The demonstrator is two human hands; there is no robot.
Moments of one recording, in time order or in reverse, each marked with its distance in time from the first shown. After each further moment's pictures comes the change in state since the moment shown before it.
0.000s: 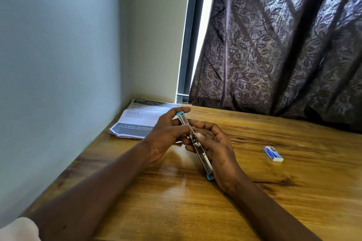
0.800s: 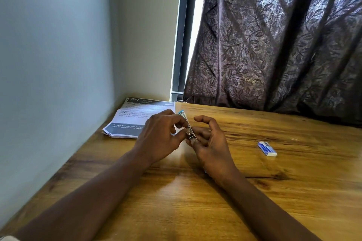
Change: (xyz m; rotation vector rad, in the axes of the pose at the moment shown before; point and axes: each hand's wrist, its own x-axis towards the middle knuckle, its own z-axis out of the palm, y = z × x) left_hand -0.008 -0.002 -0.002 1.117 0.152 0.536; right_hand 0.008 0.013 -0.007 -0.470 0.088 -0.133
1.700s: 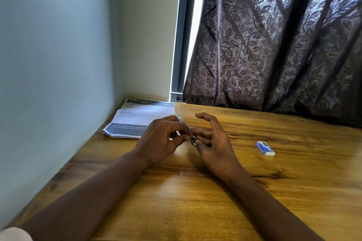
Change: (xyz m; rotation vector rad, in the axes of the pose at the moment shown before) left_hand -0.007 -0.010 0.002 -0.191 -0.098 0.108; right_hand 0.000 -0.003 -0.015 -0.127 -0.076 -0.047
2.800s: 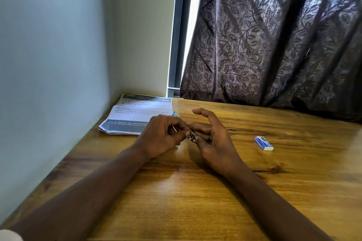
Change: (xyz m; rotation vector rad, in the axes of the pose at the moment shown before) left_hand 0.004 -0.002 0.003 -0.176 -0.060 -0.175; right_hand 0.001 0.003 -0.006 -0.026 -0.048 -0.028
